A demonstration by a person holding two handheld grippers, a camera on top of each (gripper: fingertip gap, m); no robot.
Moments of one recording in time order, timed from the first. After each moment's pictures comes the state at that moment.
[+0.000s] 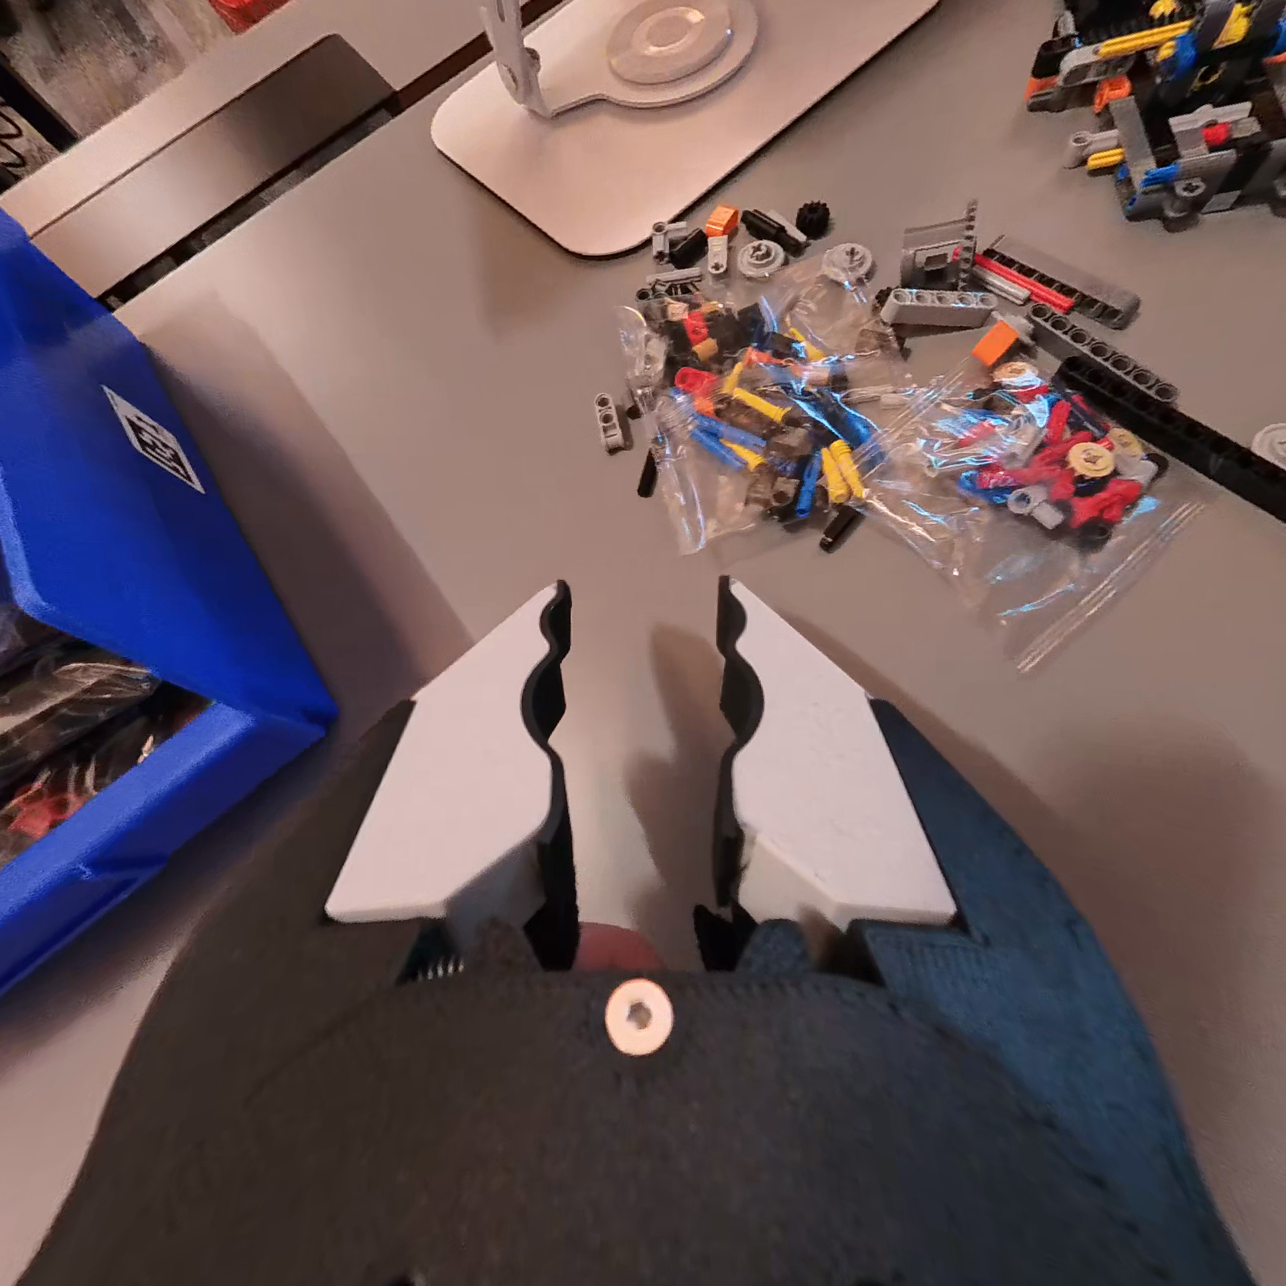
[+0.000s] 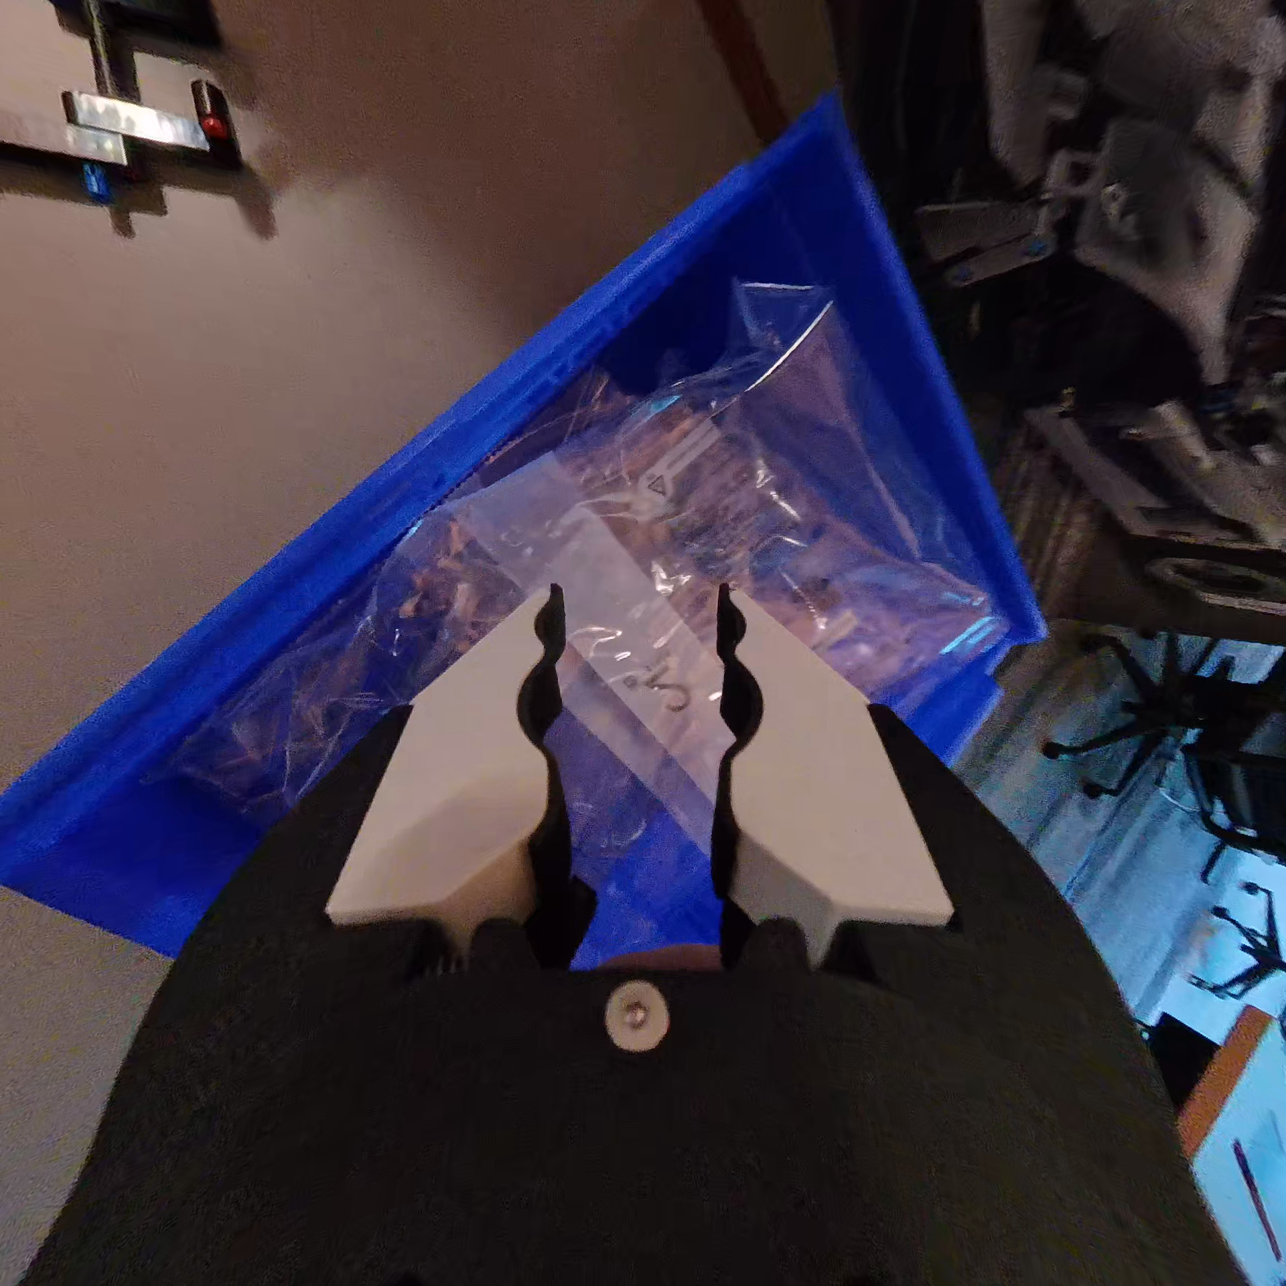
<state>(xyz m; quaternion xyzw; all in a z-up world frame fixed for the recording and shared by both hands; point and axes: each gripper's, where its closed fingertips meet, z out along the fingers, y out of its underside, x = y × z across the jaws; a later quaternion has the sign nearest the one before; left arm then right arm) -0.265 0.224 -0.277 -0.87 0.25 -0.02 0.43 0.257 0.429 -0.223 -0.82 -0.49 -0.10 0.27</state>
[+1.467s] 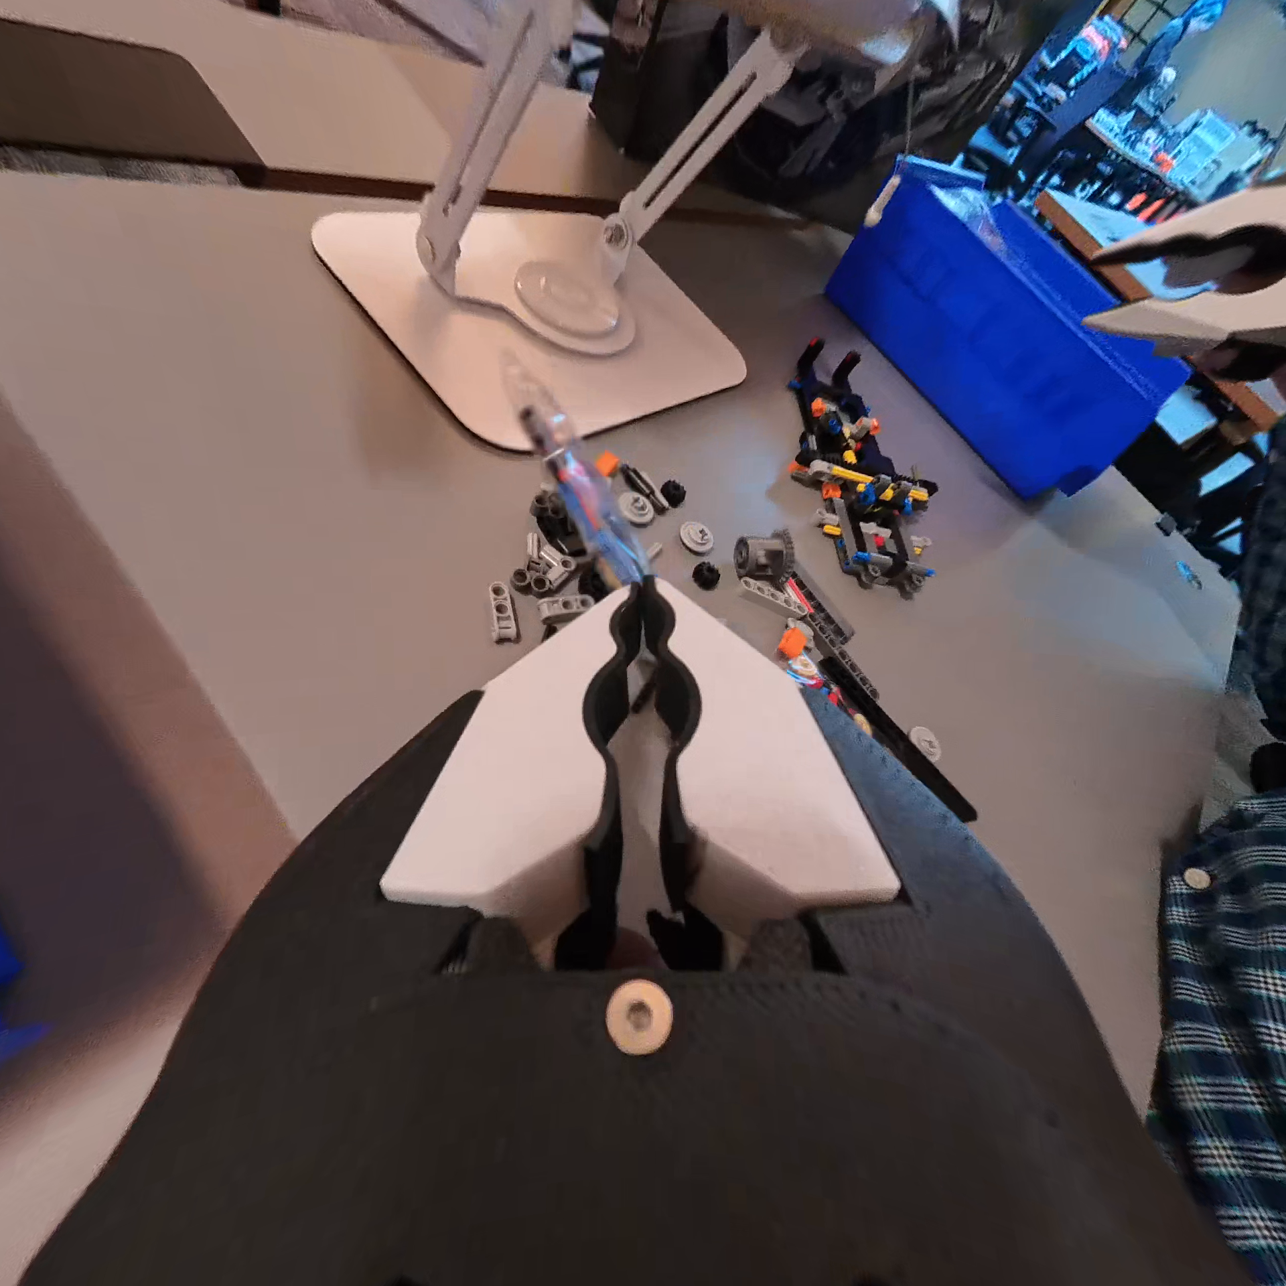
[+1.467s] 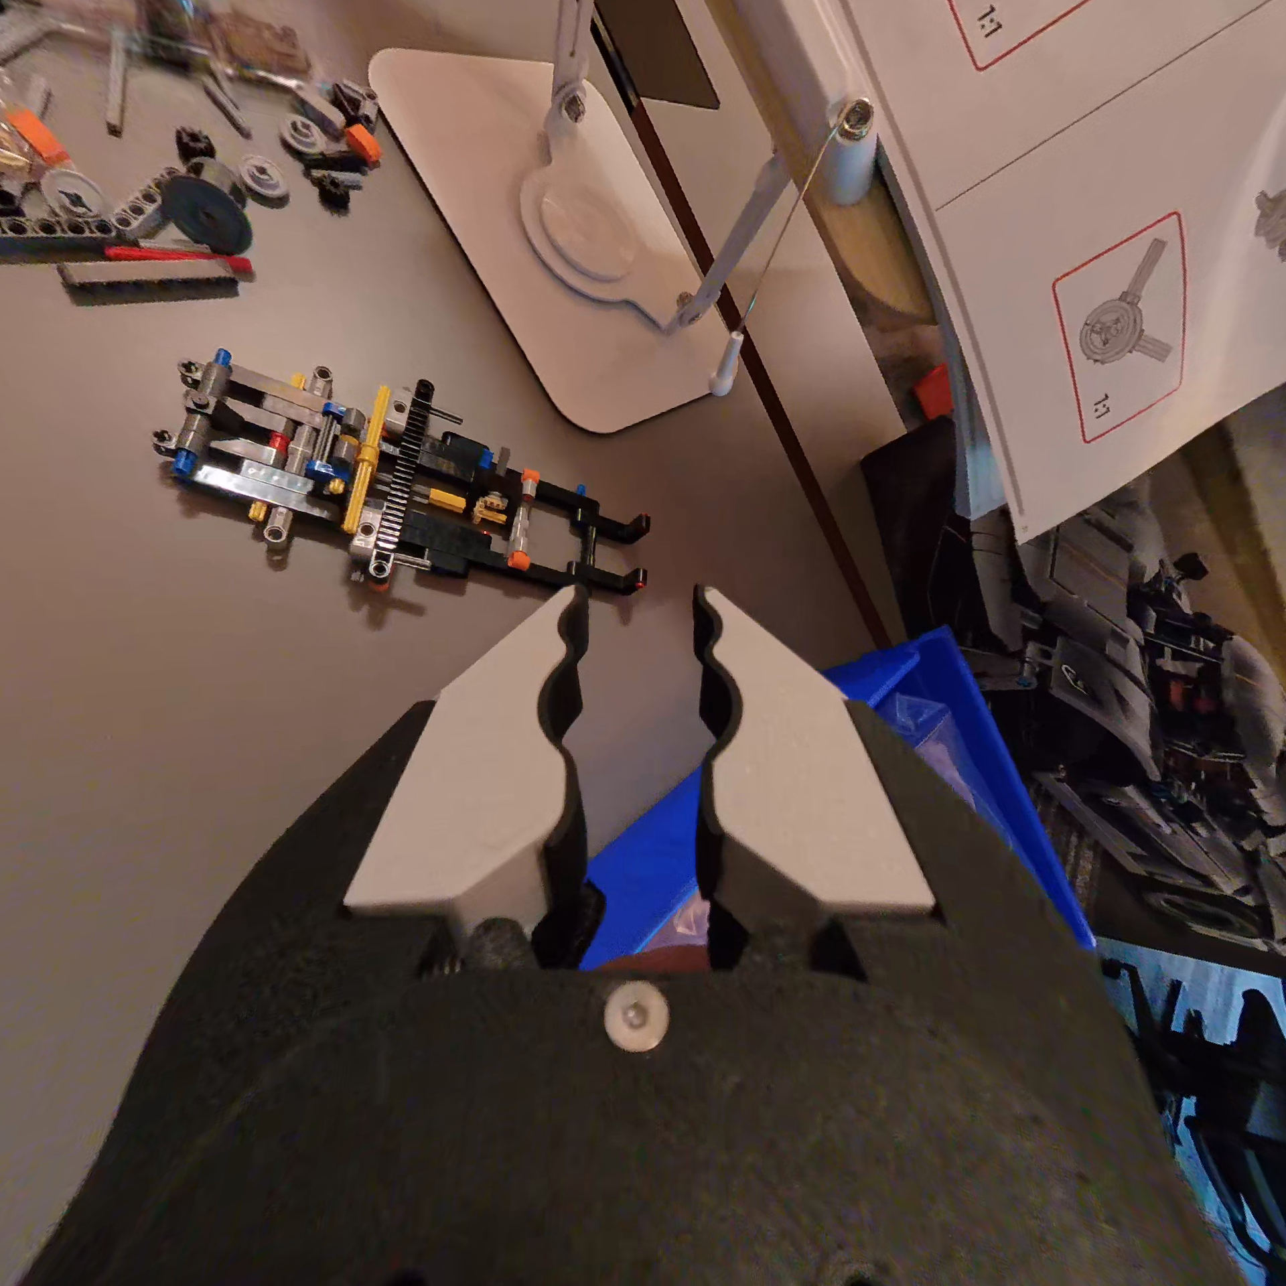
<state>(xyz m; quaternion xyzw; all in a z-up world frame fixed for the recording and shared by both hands) -0.228 0.270 -0.240 -0.83 0.13 -0.31 0.45 0.109 0.340 -0.183 -0.69 -0.57 -0.01 0.45</state>
